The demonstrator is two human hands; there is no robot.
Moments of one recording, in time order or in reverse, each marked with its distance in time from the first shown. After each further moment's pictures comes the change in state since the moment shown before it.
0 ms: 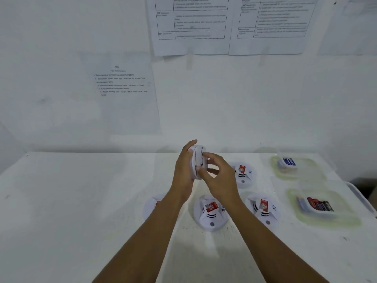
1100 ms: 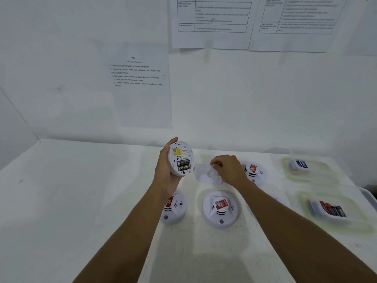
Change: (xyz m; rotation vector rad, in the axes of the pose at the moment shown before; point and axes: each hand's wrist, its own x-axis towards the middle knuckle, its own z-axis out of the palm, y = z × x) left_hand -0.002 0.009 -0.073 -0.449 0.099 -0.127; right_hand 0.065 0.060 0.003 -0.603 -0.338 0.021
